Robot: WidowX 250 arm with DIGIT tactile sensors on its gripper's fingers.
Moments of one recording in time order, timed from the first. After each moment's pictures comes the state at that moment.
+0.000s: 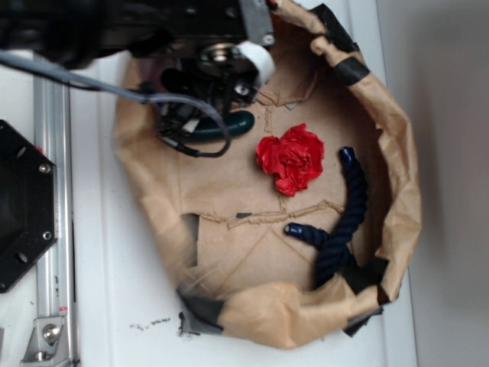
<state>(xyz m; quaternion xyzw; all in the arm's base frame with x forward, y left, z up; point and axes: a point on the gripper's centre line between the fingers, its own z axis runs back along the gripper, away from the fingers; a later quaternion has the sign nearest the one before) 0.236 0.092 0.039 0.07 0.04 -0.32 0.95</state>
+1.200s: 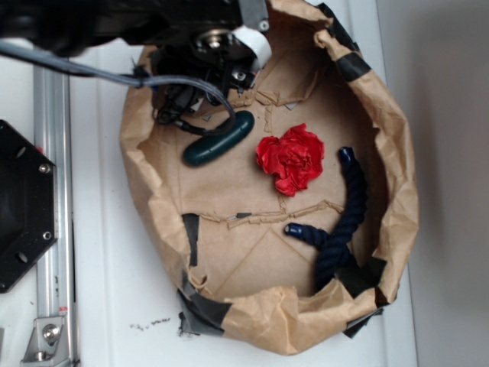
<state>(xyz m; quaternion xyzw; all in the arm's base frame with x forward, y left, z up) 0.237 0.090 0.084 0.09 -0.01 -0.27 0.96</state>
